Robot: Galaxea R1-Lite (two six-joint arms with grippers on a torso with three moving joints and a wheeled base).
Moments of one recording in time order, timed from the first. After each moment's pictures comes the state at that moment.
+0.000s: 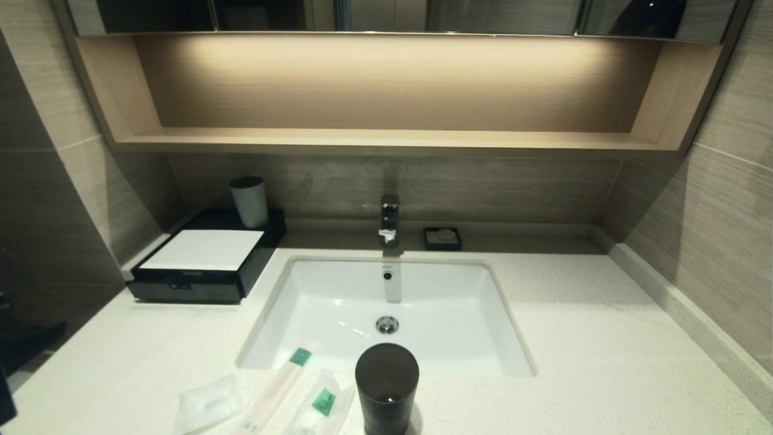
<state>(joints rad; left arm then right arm) 0.00 0.83 -0.63 0.16 -0.09 -0.08 0.00 0.00 0.00 0.00 0.00 -0.01</state>
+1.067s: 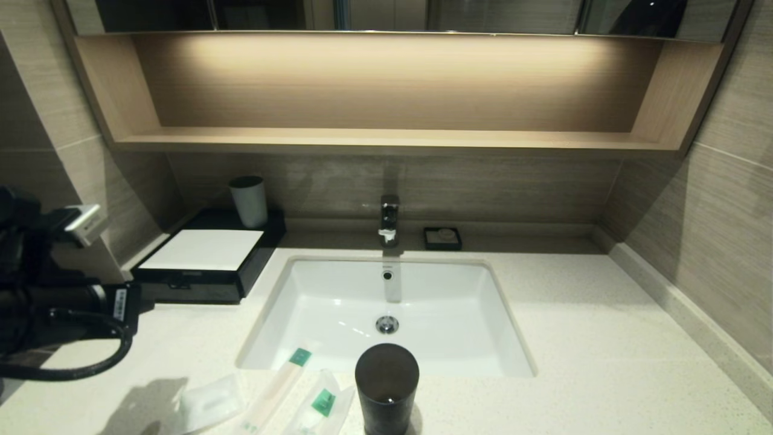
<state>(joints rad) 0.01 1.32 -0.80 0.17 -0.06 -0.04 0.00 0.00 0.00 0.00 0.00 0.00</state>
